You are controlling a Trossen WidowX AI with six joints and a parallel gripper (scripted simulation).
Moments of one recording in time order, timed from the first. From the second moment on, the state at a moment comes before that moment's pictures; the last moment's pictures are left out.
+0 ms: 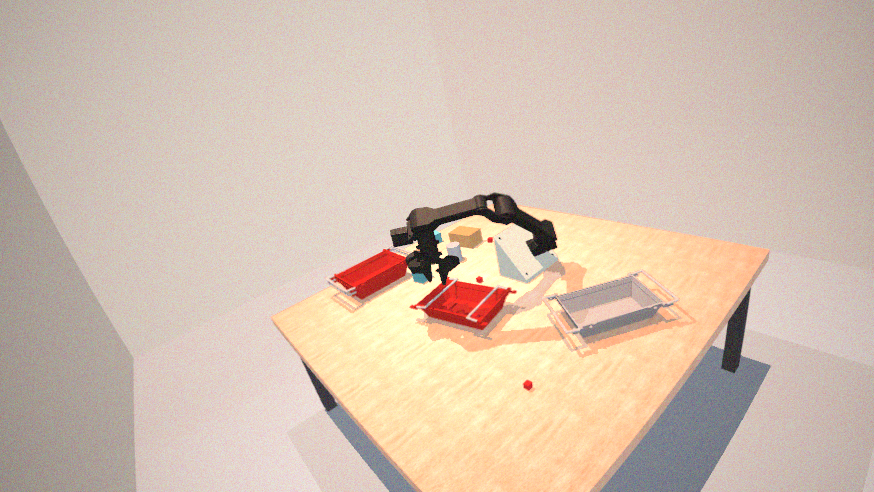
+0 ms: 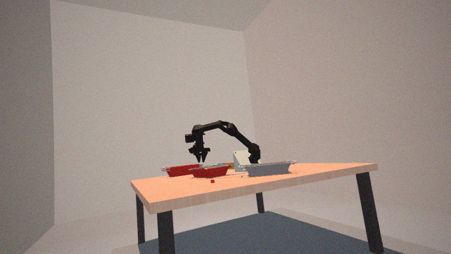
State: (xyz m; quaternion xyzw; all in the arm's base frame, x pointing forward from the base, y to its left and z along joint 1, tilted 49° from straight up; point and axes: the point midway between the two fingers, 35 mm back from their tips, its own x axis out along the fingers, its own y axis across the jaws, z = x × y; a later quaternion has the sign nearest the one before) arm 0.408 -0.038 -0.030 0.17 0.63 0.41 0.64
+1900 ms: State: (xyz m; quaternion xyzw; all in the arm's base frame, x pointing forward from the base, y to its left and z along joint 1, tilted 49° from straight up) arm 0.086 0.203 0.252 -0.52 -0.15 0.74 0.40
